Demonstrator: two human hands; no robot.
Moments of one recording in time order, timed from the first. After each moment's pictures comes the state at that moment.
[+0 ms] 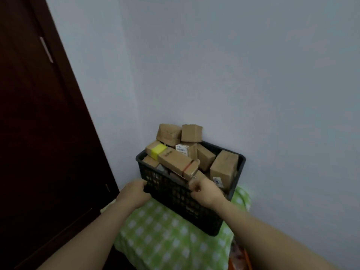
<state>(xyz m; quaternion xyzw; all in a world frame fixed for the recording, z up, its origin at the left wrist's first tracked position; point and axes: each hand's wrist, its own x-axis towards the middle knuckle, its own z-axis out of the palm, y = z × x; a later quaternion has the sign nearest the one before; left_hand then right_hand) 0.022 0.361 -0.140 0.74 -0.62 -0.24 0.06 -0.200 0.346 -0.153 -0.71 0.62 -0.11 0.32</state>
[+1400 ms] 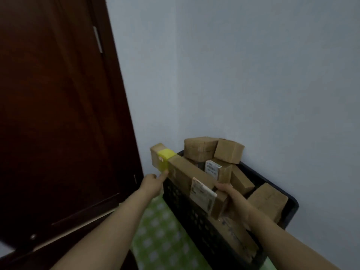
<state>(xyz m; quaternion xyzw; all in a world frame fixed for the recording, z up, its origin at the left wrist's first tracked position) 0.021 0.240 -0.166 0.76 -0.30 -0.42 0.39 -0.220 0.205 -0.162 -0.41 0.48 -0.24 0.74</state>
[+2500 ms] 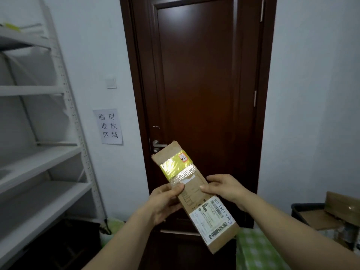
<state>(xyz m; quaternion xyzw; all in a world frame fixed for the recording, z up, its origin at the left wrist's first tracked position) 0.131 0.651 -0.035 0.58 -0.11 -0.33 0.74 0.034 0.469 -0.011 -0.82 0.16 -0.06 0.55</state>
